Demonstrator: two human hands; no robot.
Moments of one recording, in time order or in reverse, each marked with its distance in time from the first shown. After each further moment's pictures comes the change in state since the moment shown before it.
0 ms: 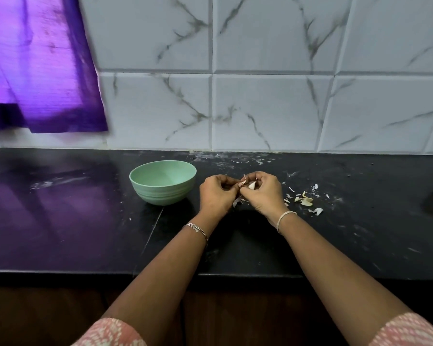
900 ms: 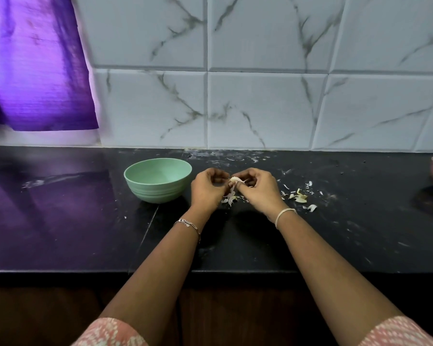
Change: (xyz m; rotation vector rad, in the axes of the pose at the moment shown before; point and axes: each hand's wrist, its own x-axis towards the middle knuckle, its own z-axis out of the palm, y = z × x) left_hand 0.005 -0.003 -0.008 -0.122 -0.029 -0.038; right_hand 0.005 0.006 -0.006 -0.023 -0.103 -0.122
